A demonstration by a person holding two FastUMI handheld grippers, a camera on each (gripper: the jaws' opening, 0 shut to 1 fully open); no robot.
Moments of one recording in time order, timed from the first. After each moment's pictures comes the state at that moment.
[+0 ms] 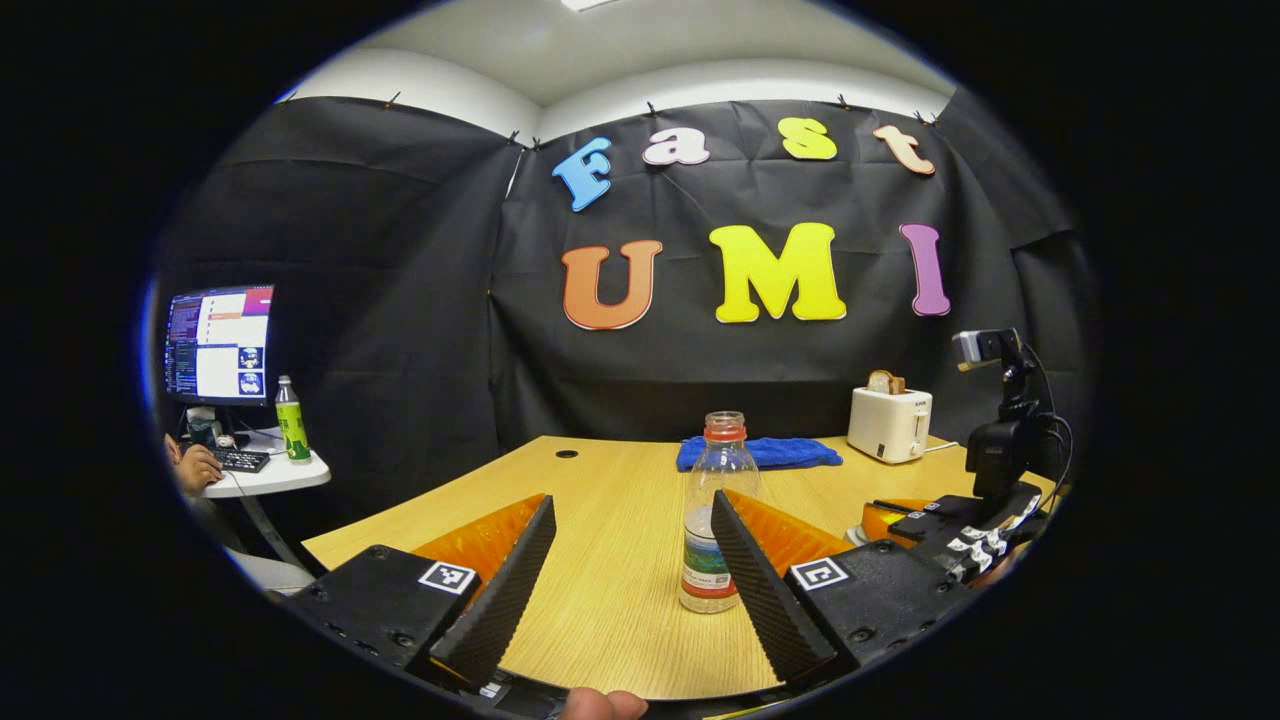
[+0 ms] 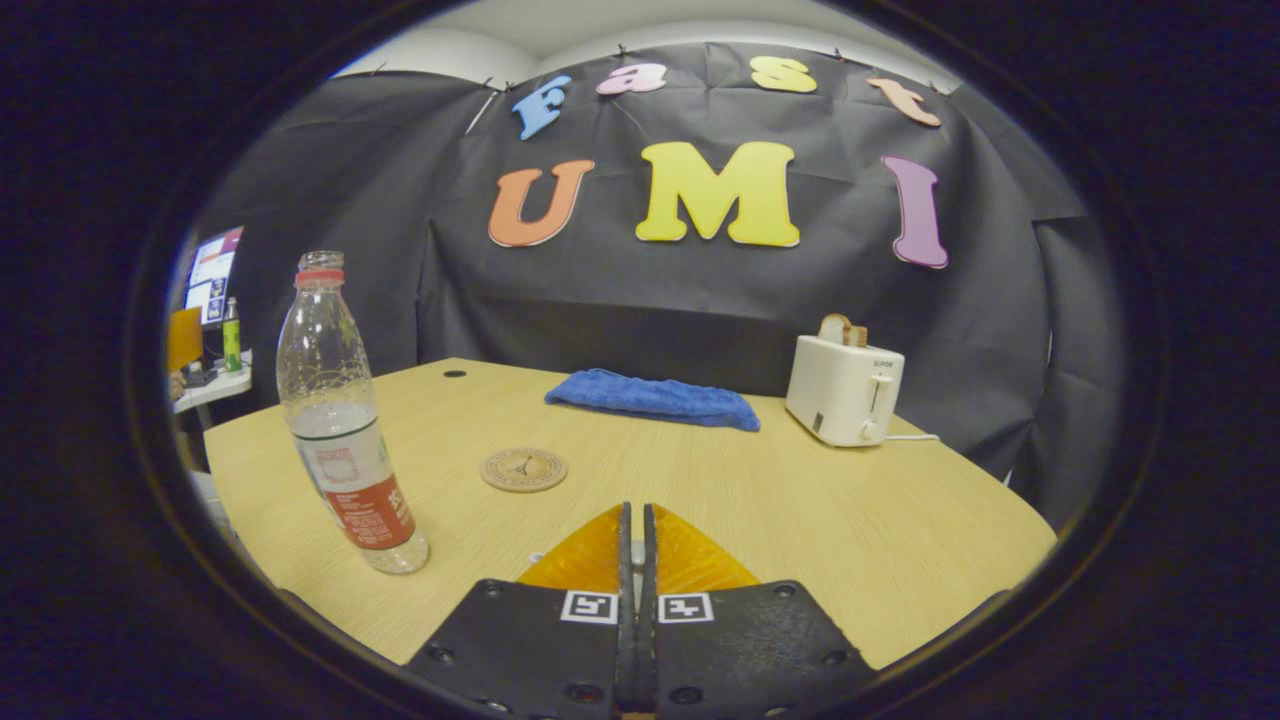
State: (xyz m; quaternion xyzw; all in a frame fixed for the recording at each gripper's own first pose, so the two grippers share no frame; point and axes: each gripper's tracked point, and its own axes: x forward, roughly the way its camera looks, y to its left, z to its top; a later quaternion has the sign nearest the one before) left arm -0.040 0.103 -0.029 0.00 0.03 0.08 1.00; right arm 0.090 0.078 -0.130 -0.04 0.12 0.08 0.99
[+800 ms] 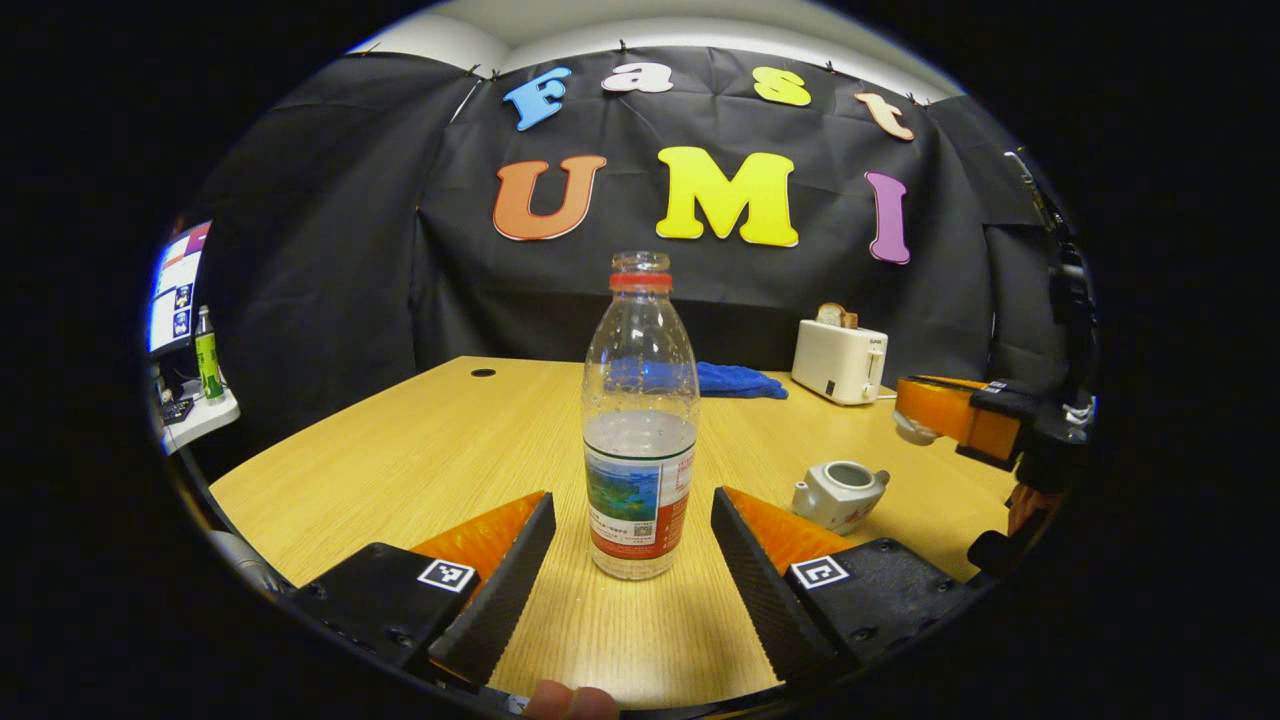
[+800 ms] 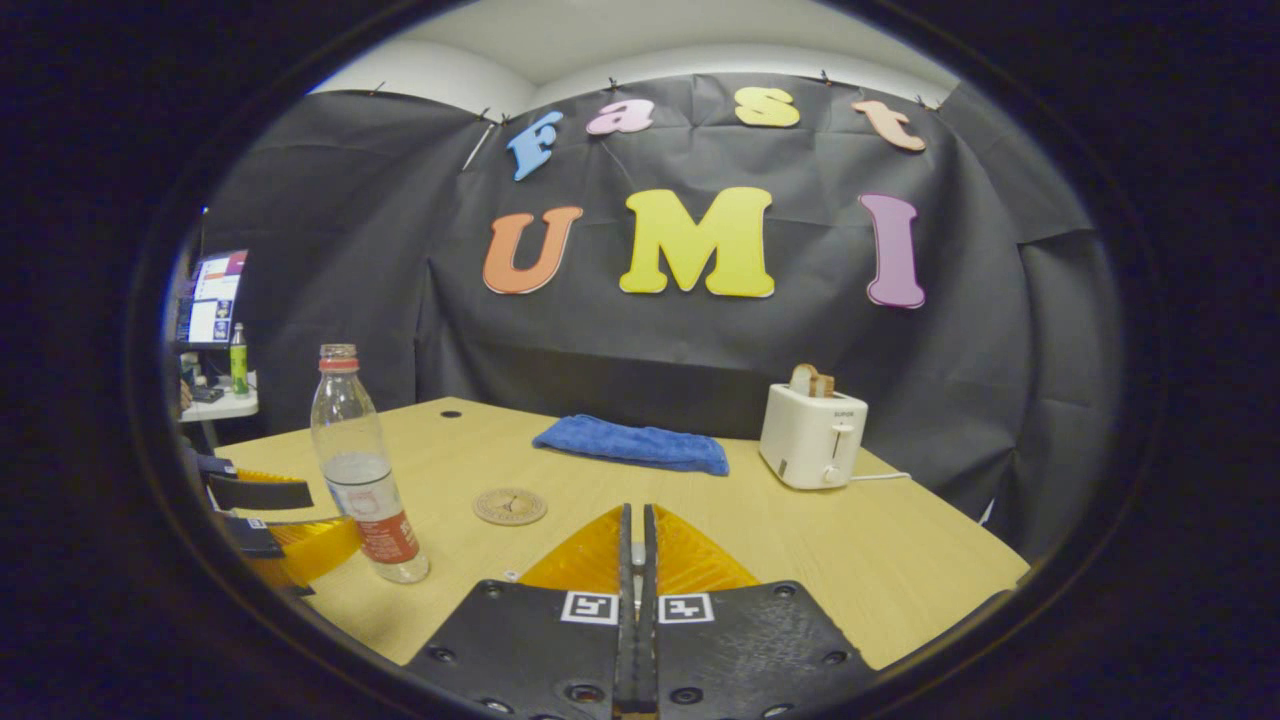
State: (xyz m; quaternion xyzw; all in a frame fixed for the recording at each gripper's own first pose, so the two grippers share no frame) left arm 0.007 0.046 -0.120 -0.04 0.13 -0.01 0.99; right arm 0.064 0.034 -0.076 -0.04 0.07 0.07 0.99
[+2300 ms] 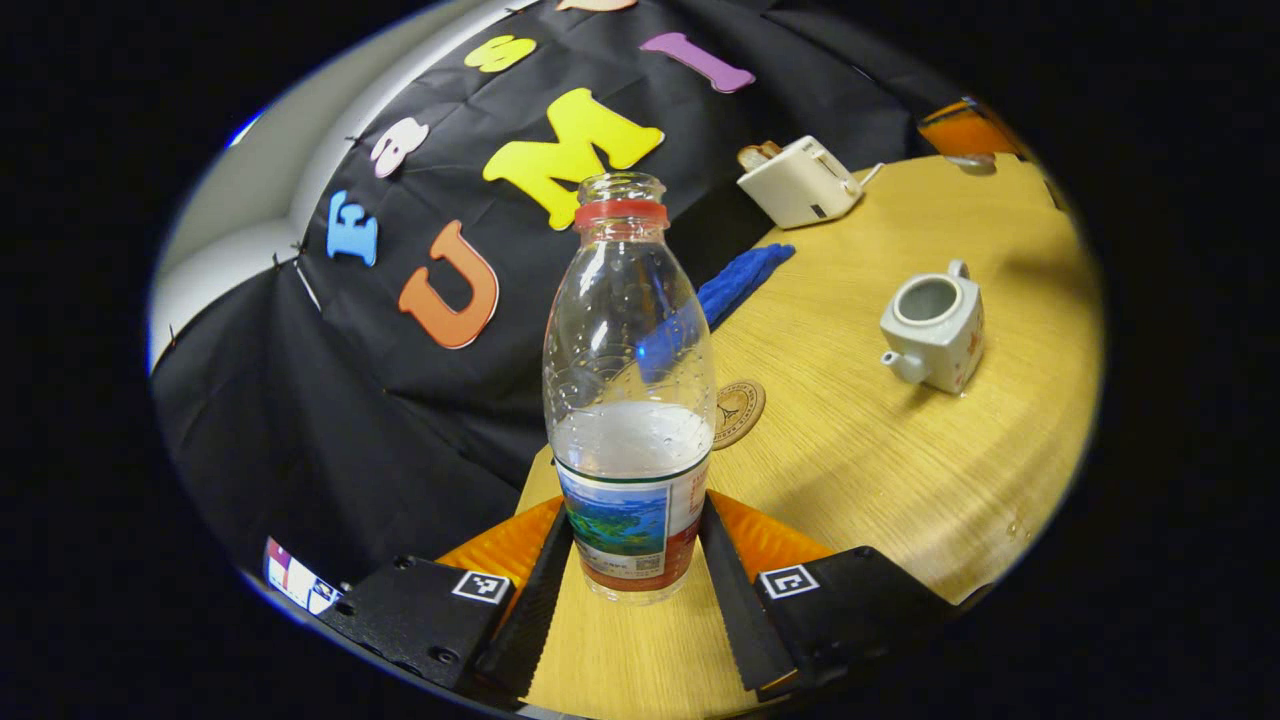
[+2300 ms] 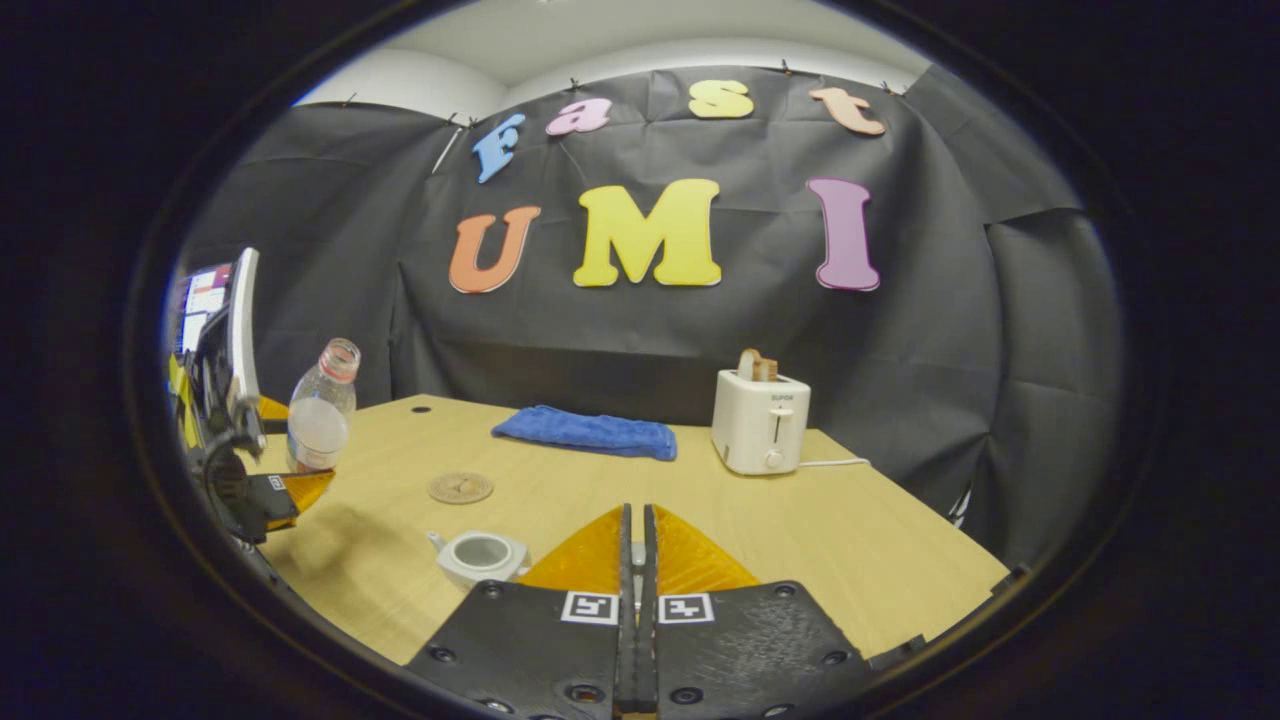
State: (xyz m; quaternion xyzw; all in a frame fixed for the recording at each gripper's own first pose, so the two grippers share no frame) left arm 0.042 0.074 -0.102 0.41 0.16 0.01 0.90; right arm 0.049 -0.047 -0.079 -0.02 0.08 0.05 1.00
